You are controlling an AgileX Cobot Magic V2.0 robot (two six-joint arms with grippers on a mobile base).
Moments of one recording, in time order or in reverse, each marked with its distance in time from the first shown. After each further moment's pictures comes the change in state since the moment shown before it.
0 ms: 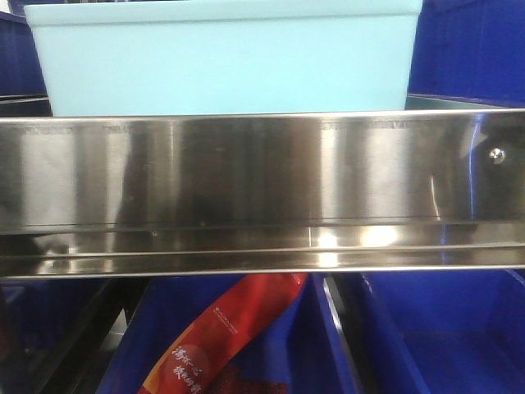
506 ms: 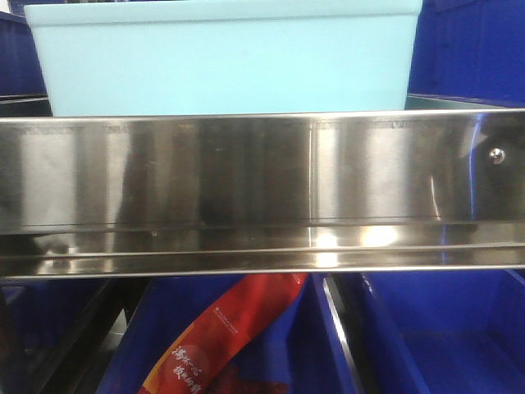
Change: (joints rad) left arm 0.000 0.000 0.000 0.000 0.000 0.000; right arm 0.000 0.000 0.000 0.000 0.000 0.000
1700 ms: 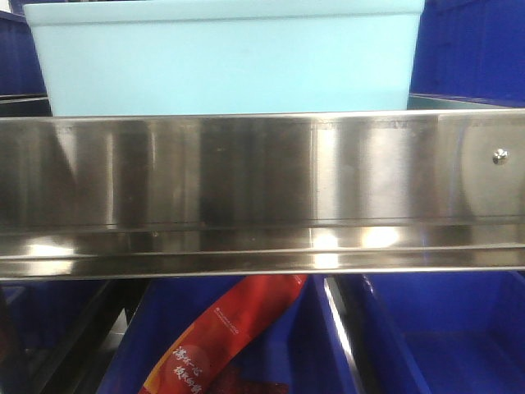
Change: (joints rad) left arm 0.000 0.266 -0.545 0.103 0.602 0.008; right arm 0.006 0.213 -0.531 0.001 0.620 0.000
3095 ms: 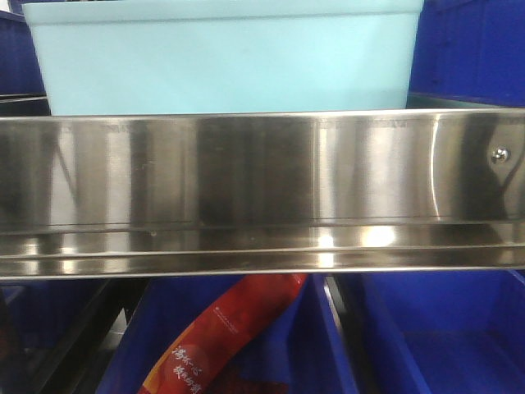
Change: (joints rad) left arm -0.277 0.929 -0.654 0.038 0.101 -0.214; right arm 0.289 0.918 -0.590 -0.199 0.094 0.288
